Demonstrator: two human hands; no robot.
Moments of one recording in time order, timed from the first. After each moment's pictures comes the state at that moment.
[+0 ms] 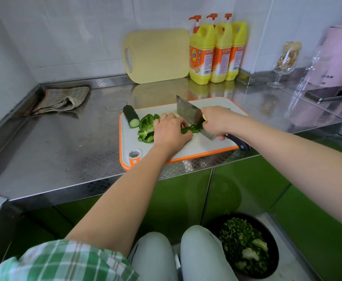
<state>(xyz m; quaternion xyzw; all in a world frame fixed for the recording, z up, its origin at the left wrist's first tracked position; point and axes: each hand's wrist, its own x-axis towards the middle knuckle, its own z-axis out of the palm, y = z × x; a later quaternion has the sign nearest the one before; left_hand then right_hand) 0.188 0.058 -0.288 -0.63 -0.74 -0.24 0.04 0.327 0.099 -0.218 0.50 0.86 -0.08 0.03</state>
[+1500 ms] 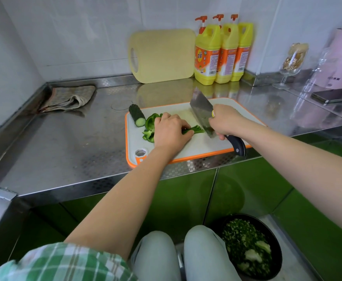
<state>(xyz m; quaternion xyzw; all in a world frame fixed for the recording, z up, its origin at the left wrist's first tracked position) 0.178 0.045 -0.288 -0.63 -0.73 -0.25 0.09 0.324 0.093 -0.219 0.55 0.81 -0.18 -0.06</state>
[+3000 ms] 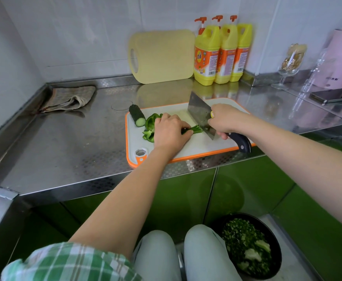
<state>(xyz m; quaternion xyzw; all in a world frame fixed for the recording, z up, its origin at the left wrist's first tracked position) 0.177 0.044 -0.289 -0.64 -0.72 -0.25 0.09 0.325 0.093 -0.213 0.55 0.82 -0.15 -0.01</state>
